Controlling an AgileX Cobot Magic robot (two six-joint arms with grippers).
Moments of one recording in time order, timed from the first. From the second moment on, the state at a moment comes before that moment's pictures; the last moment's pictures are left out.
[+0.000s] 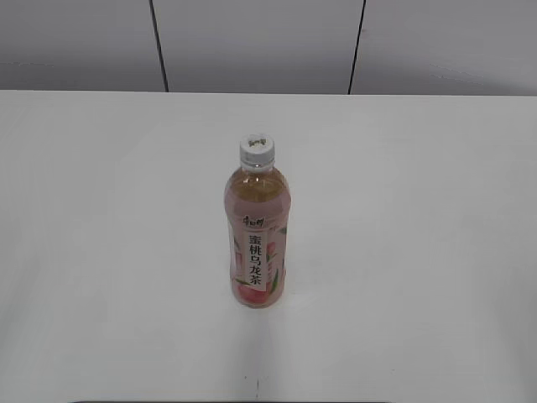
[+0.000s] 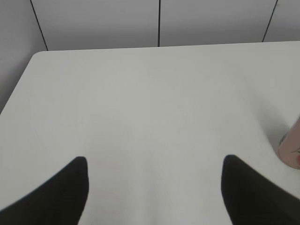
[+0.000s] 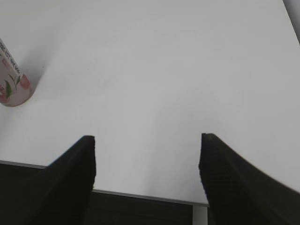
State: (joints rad) left arm -0.08 -0.01 -0.56 0.07 1.03 -0.04; right arm 0.02 0.00 -0.51 0.15 1.11 -0.22
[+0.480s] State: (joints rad) left arm -0.08 -0.01 -0.56 0.07 1.03 -0.04; right arm 0.02 0.00 -0.51 0.15 1.11 -0.22
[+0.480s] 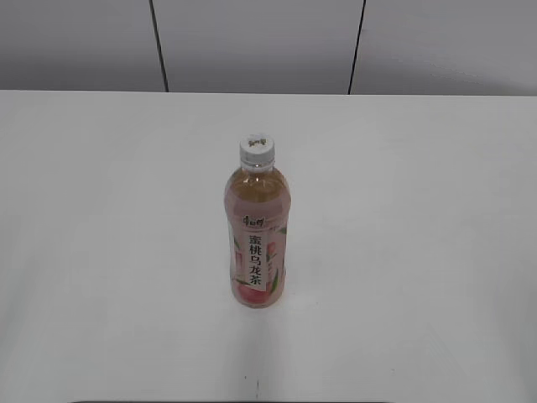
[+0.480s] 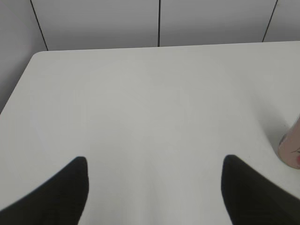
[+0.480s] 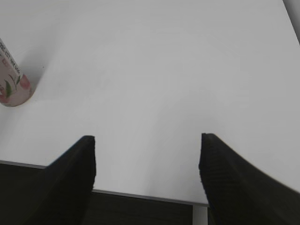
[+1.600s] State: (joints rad) left arm -0.08 0.04 -0.58 0.04 0.88 -0.04; right arm 0.02 0.00 -0.51 0.15 1.11 -0.22
